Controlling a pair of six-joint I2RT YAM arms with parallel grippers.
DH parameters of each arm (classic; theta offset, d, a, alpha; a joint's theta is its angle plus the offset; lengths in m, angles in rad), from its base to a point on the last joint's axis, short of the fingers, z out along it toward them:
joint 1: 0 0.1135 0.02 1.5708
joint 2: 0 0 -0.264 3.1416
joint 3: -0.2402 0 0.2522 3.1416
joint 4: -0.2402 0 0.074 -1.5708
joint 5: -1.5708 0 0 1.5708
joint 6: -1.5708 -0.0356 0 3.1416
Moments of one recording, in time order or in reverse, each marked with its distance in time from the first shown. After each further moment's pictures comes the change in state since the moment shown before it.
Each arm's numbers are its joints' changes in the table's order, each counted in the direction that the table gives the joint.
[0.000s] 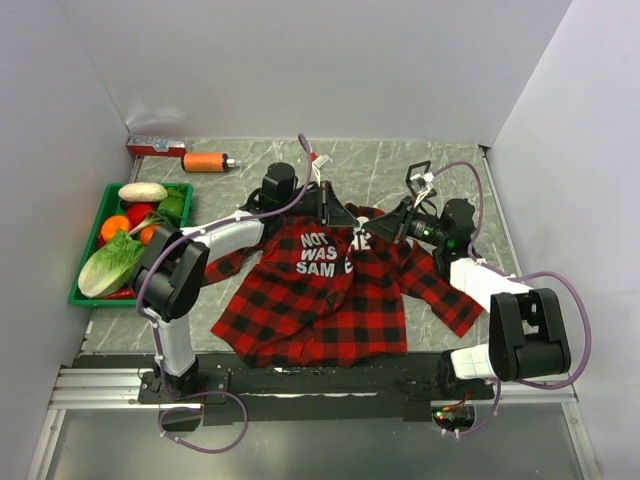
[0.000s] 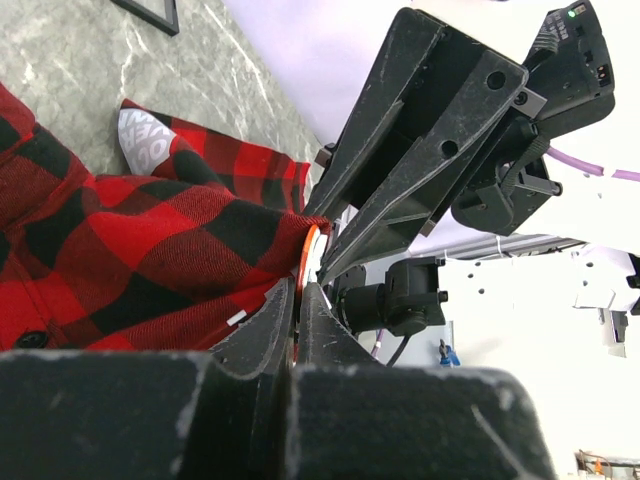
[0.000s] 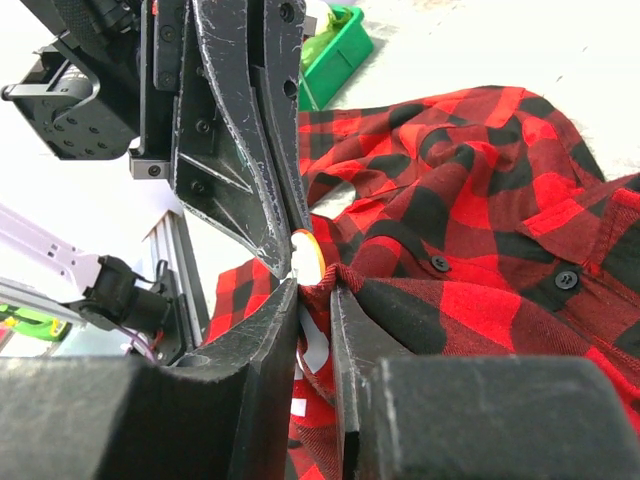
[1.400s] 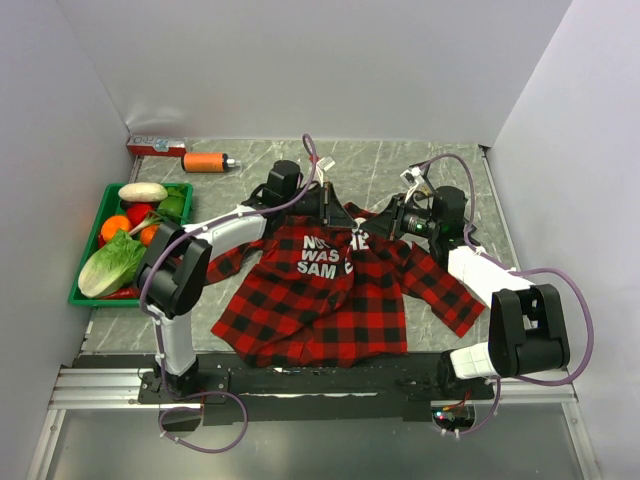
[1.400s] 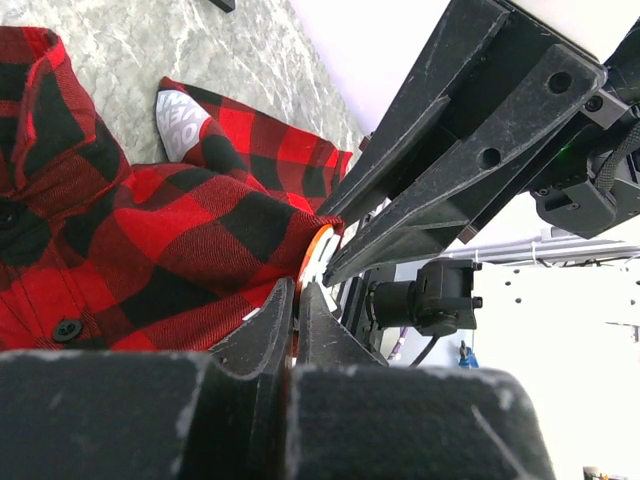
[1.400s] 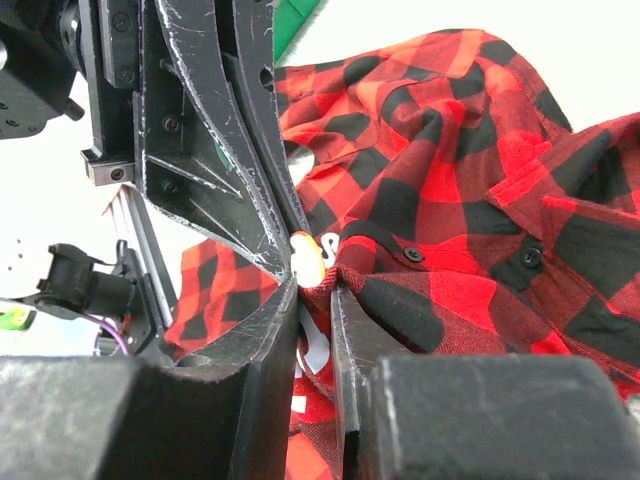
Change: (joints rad) left arm 0.001 -0.029 -0.066 -0.188 0.043 -0.097; right arm 0.039 -0.024 -0.133 -0.357 -0.069 0.196
